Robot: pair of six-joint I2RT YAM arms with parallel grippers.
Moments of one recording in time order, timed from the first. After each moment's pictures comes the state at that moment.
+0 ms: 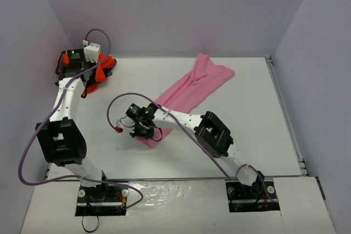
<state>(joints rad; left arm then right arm) 0.13 1.65 1.50 -0.51 0.02 0.33 1.07 2.35 1.93 -0.79 -0.11 -0.49</state>
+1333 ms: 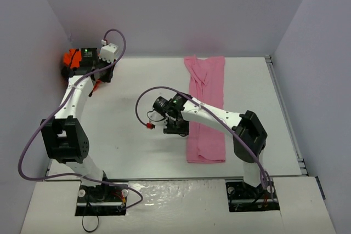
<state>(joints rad) 0.03 1.67 1.52 -0.54 0.21 0.36 0.97 1.91 1.58 -1.16 0.12 -0.54</state>
